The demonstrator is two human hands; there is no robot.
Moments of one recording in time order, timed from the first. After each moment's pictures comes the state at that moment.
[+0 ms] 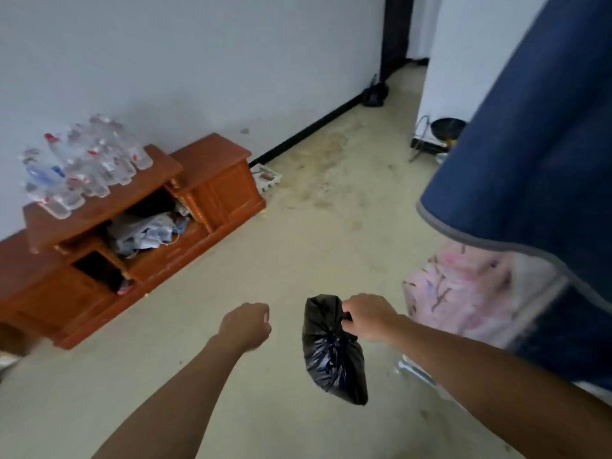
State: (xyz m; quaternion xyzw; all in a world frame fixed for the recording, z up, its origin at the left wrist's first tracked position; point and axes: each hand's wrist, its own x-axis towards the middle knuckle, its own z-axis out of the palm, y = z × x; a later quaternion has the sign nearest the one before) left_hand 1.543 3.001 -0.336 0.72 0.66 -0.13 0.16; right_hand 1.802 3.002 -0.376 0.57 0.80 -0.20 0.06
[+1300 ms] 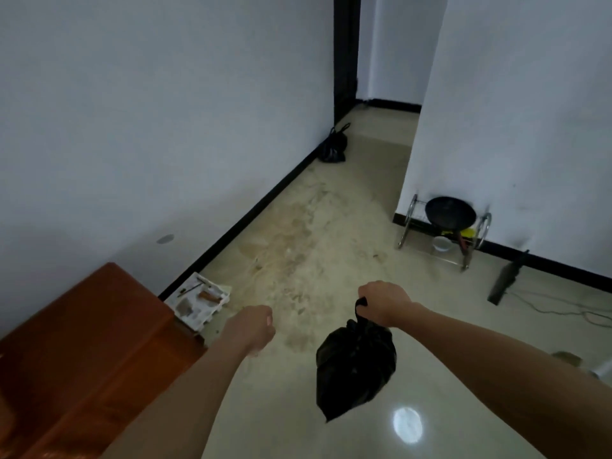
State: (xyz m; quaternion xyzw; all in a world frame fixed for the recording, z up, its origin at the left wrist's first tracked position) left_hand 1.641 4.006 -0.345 0.80 0.56 -0.13 0.18; right_hand 1.928 3.965 -0.339 0.68 0.70 -0.18 0.07
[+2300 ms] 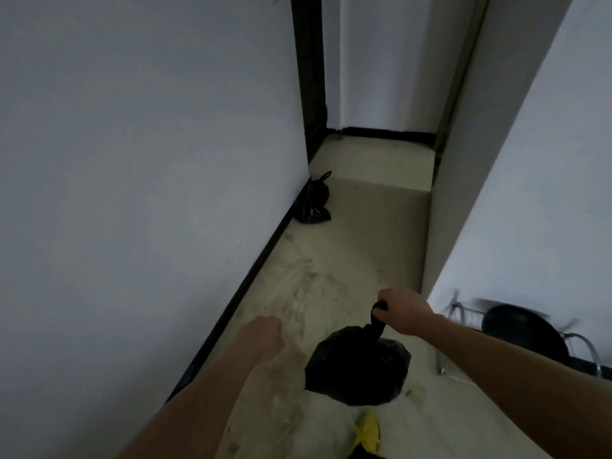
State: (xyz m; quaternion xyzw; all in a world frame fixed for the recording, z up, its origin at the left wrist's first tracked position) left_hand 1.901 4.806 -0.359 0.83 0.48 -0.17 0.22; right_hand 2.187 4.711 -0.357 0.79 0.58 -0.21 -0.02
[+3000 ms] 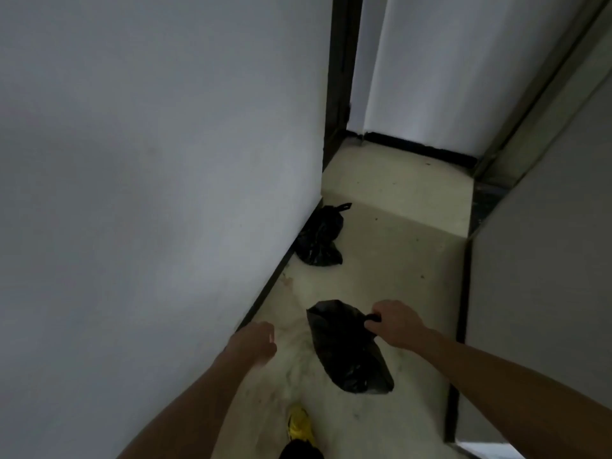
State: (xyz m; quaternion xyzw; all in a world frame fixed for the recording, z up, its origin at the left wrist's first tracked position) left_hand 2.065 5.321 -0.409 0.78 0.54 -0.17 0.28; right_hand 2.353 5.240 -0.403 0.77 0.57 -0.29 0.02
